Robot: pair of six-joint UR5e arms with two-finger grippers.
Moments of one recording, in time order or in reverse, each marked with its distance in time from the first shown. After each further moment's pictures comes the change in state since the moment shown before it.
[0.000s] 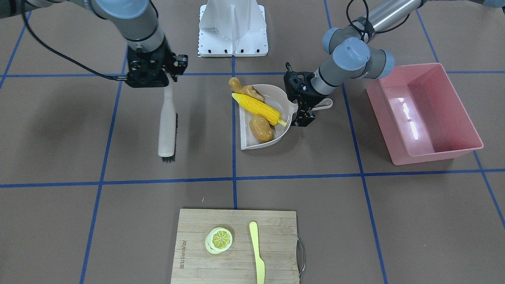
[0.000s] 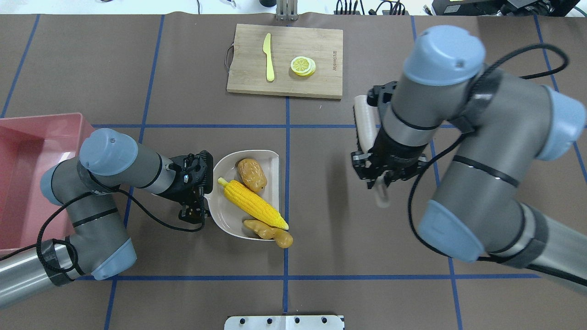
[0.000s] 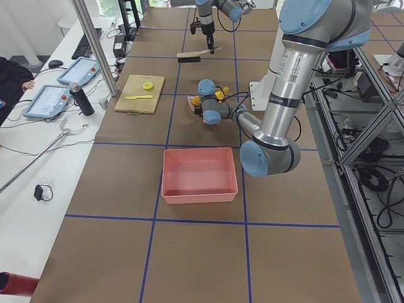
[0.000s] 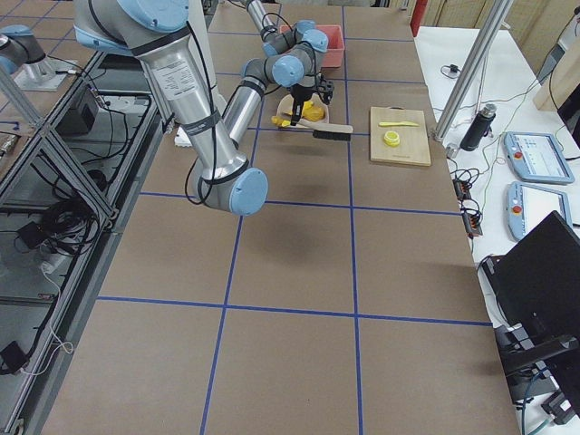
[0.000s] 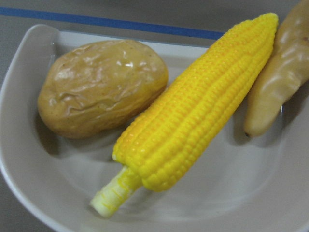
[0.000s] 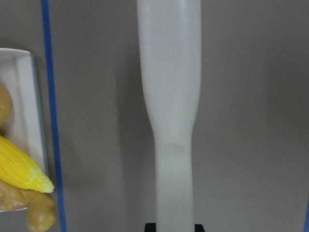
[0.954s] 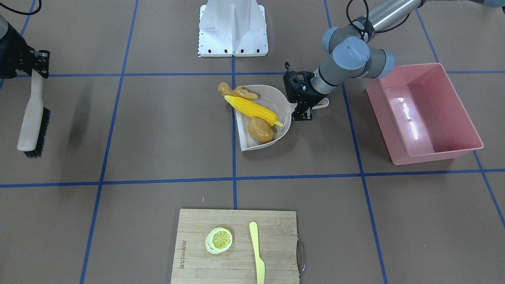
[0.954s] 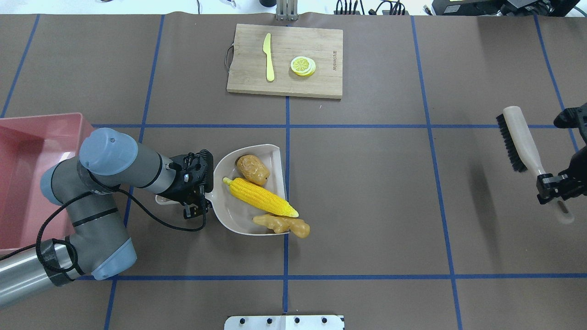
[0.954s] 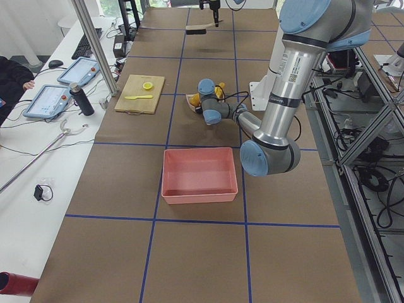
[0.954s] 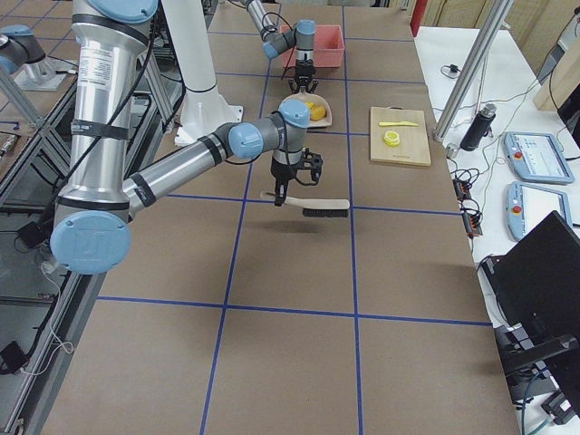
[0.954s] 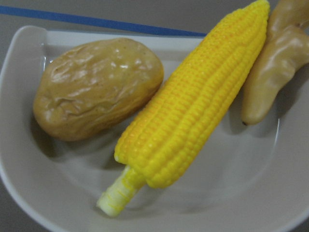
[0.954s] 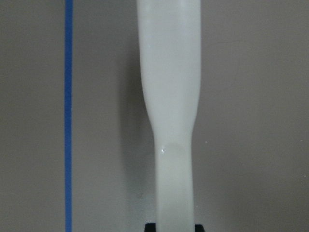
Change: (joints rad) left arm 0.000 -0.001 -0.003 0.000 0.000 -0.017; right arm 0.262 -0.671 0.165 0.272 0.003 -0.343
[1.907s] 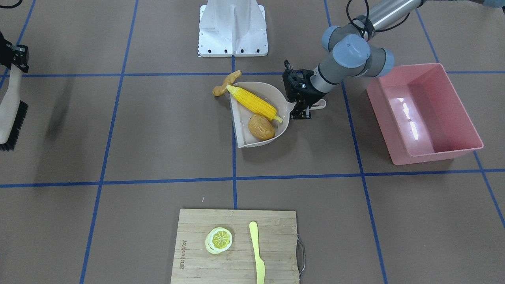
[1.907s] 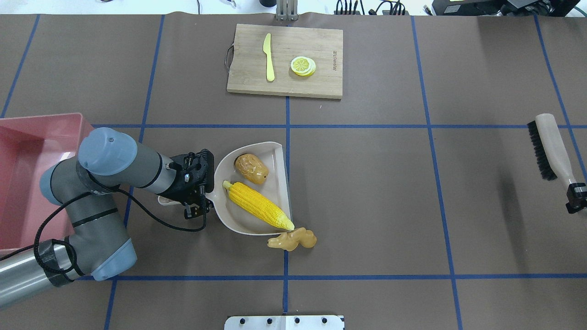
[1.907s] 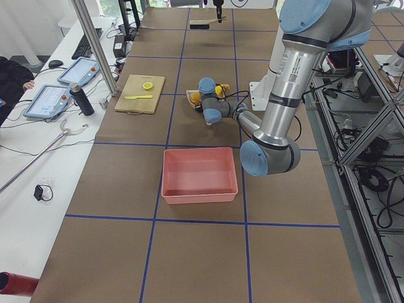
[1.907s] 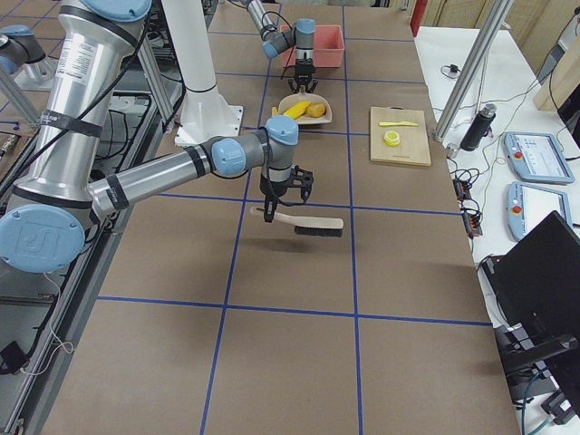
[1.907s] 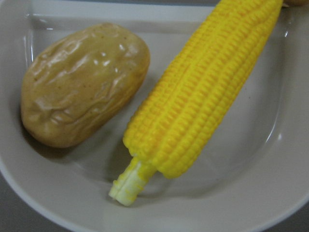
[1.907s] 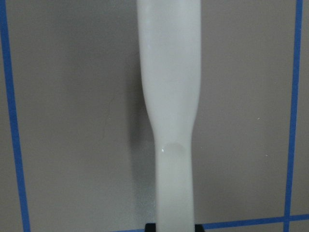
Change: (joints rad) left arm 0.000 0.000 -0.013 0.000 0.000 0.000; right arm 0.038 -0.089 0.000 0.057 0.006 0.016
